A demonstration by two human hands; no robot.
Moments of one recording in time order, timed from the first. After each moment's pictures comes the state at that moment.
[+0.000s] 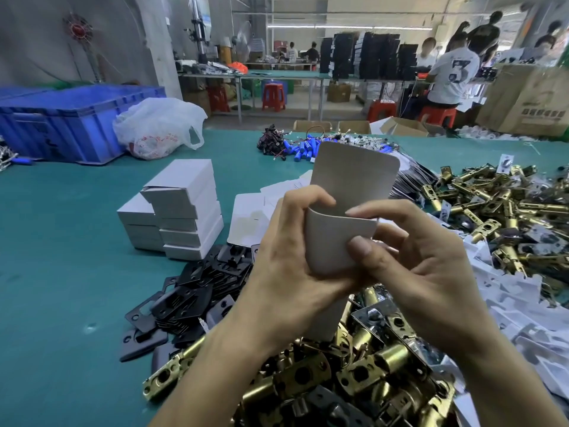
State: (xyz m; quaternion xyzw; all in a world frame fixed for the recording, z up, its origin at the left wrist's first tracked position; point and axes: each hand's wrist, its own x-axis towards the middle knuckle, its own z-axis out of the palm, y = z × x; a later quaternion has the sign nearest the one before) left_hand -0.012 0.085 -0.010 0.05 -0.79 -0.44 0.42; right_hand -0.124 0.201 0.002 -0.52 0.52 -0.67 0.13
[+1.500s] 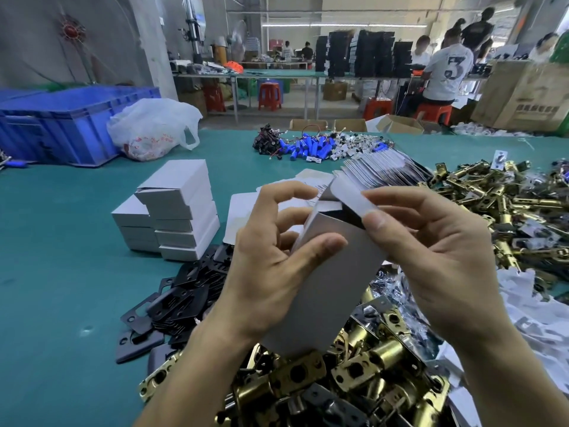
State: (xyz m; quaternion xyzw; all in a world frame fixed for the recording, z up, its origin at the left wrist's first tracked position) left_hand -0.009 0.076 -0.004 0.03 -0.72 -0.56 0.42; right_hand -0.122 0.208 0.019 -0.45 0.54 -0.71 0.09
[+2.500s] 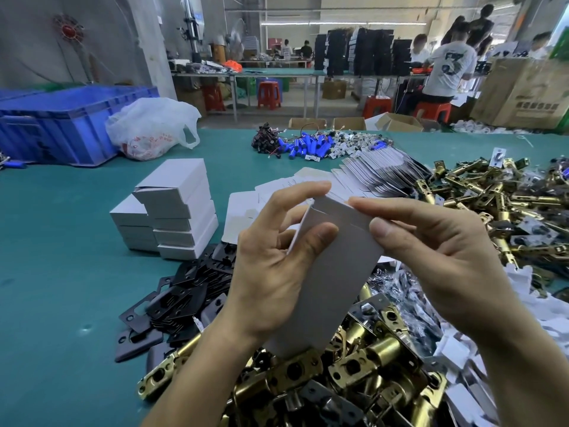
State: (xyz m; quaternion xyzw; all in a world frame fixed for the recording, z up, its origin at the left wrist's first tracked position) left_hand -0.016 0.083 -0.011 -0.01 -0.69 -0.57 0.44; right_hand -0.136 0.215 0.019 -0.52 0.52 -0.67 0.14
